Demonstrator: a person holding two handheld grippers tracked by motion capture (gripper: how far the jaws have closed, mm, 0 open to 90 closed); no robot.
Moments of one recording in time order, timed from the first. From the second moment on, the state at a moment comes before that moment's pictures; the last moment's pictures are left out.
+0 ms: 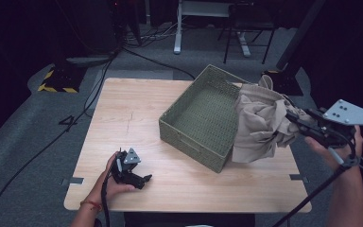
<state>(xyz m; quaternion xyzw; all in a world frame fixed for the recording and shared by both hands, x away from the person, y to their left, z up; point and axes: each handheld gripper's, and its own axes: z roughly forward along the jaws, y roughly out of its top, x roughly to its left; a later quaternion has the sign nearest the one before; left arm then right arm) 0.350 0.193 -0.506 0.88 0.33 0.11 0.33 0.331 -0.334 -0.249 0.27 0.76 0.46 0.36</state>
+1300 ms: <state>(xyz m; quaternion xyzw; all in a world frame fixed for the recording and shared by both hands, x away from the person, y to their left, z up) 0.349 0.192 -0.506 0.87 0.33 0.12 0.33 0.324 -0.363 -0.466 0.34 0.79 0.42 0.28</state>
